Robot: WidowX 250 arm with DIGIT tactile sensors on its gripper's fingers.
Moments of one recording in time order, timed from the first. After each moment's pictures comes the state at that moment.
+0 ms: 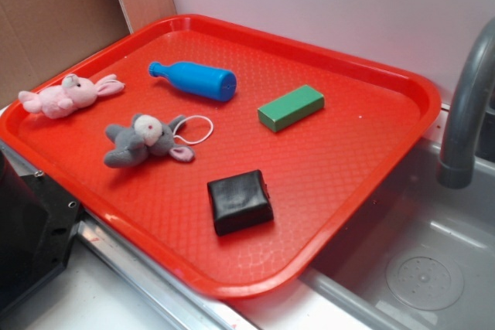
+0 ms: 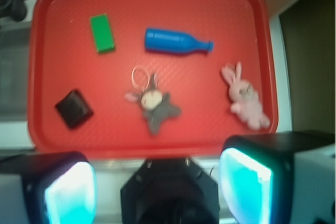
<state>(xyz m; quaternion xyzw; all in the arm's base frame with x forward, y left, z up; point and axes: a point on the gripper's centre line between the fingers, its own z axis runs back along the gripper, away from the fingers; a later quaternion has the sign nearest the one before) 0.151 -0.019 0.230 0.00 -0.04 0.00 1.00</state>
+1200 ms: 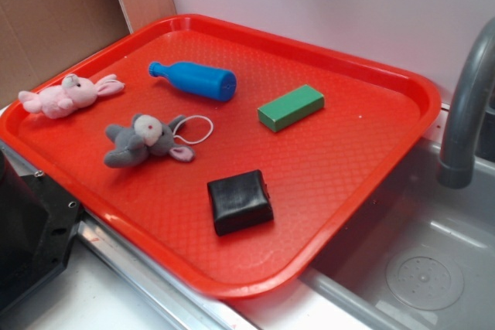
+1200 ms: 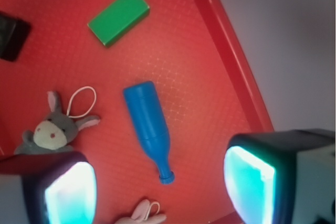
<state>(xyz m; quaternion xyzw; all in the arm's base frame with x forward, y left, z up) 0.275 0.011 0.148 0.03 0.02 -0.55 0.83</state>
